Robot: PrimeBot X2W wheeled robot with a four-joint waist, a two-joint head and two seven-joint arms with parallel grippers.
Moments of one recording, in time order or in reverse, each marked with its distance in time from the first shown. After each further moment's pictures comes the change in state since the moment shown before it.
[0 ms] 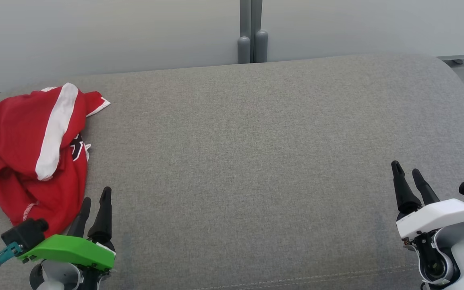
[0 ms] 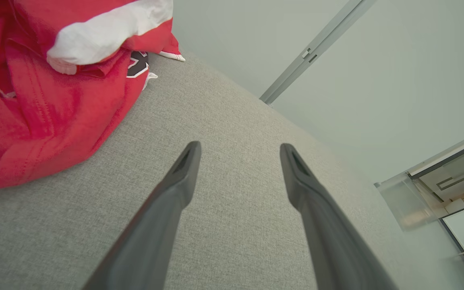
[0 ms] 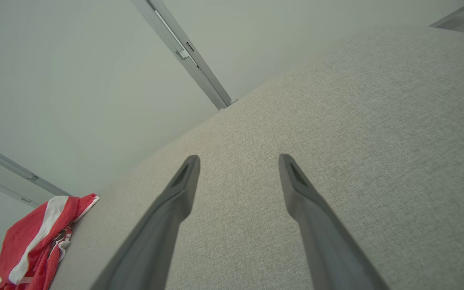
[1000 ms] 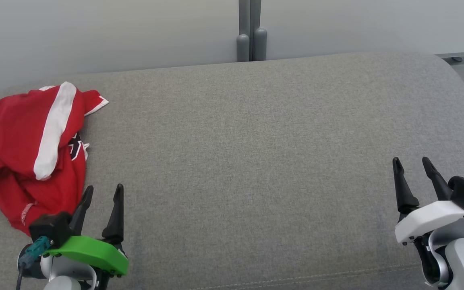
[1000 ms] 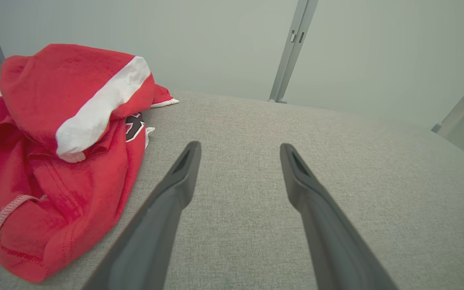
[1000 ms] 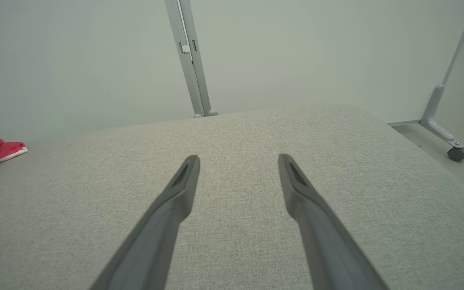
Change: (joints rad) left arm 0.000 0.002 -0.028 -0.027 0.443 0.007 -0.102; right arm -0.008 -0.050 0.051 -0.001 -0.372 -0.054 -0.103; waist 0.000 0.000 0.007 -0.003
